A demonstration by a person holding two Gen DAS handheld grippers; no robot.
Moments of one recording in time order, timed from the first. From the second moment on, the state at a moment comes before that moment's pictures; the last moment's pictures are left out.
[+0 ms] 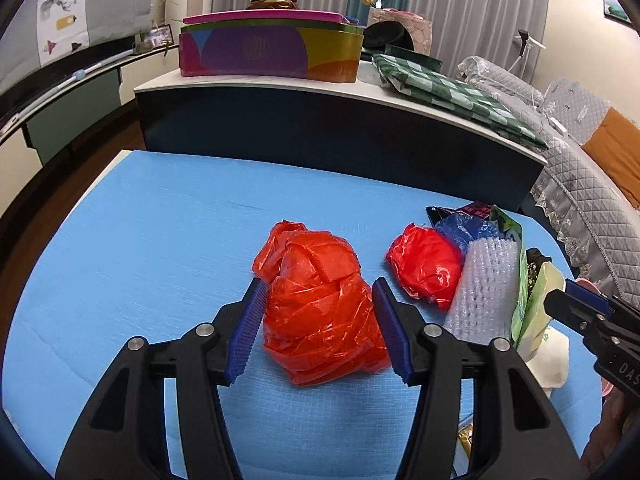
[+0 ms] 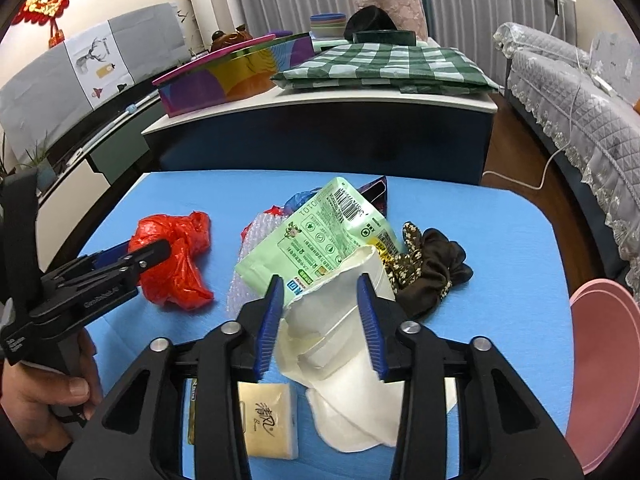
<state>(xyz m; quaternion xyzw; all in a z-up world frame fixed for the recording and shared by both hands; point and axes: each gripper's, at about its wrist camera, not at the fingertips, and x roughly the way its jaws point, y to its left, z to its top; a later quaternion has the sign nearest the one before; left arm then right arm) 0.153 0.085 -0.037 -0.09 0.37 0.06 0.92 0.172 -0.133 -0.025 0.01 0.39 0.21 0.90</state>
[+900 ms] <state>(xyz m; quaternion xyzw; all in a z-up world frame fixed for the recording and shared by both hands) 0.125 0.065 -0.007 -0.06 0.34 0.05 0.93 0.127 -0.169 0.016 0.01 0.34 0.21 0.92</state>
